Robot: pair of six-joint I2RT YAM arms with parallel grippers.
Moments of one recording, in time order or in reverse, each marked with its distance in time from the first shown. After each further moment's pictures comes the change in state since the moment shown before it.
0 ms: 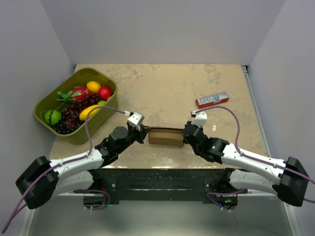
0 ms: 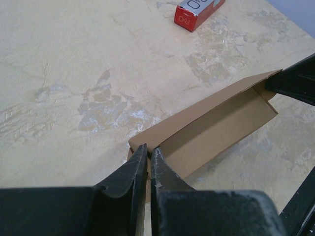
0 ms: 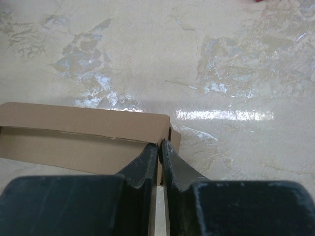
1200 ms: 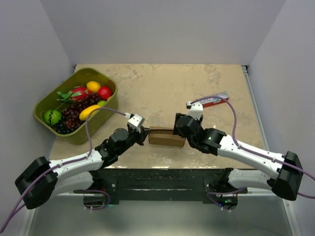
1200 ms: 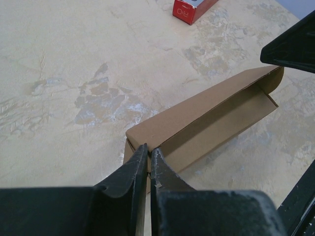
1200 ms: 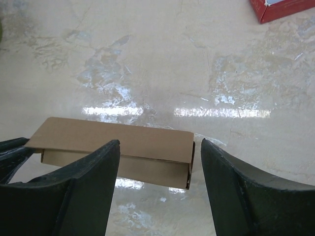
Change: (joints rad) left arm -0.027 -0.016 -0.020 -0.013 -0.023 -0.004; right arm 0.008 0.102 0.248 -0.187 0.005 0.016
